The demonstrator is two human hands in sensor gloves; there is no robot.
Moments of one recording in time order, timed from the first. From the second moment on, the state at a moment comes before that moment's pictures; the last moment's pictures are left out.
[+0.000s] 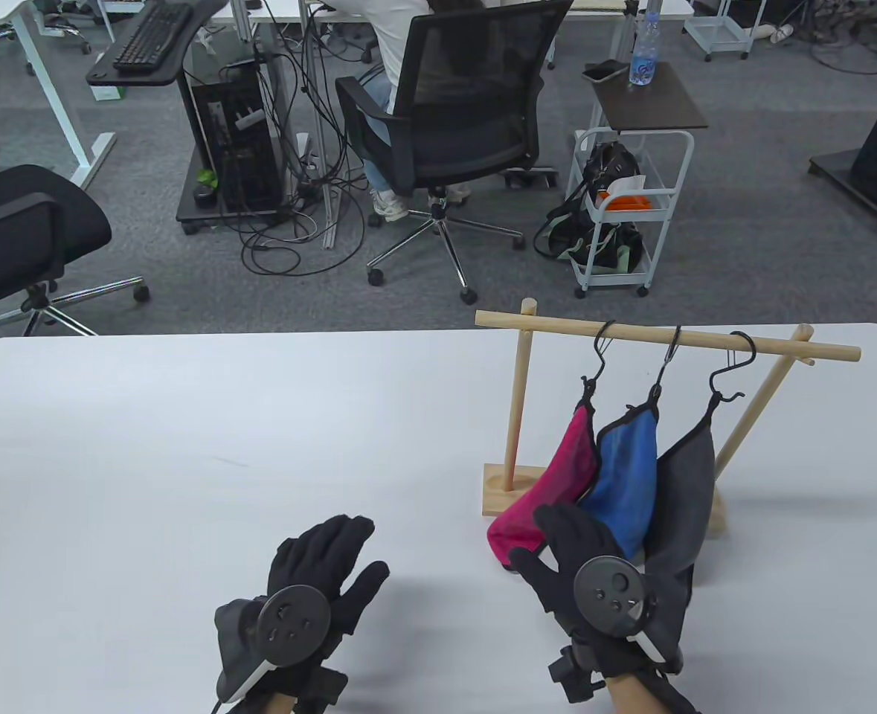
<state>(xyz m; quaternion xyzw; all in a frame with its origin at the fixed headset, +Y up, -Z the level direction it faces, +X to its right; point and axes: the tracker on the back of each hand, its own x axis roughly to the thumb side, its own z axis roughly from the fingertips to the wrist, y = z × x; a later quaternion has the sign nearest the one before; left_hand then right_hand) -0.190 -0.682 -0.276 0.13 -0.11 0.20 0.97 0.143 -0.678 -0.297 0.08 -0.12 0.95 0.27</state>
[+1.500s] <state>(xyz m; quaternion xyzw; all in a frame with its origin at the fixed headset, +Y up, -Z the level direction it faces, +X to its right) -0.193 -0.681 -0.278 0.13 -0.10 0.20 0.97 0.167 -0.658 -0.391 -0.09 -0.05 0.86 0.49</state>
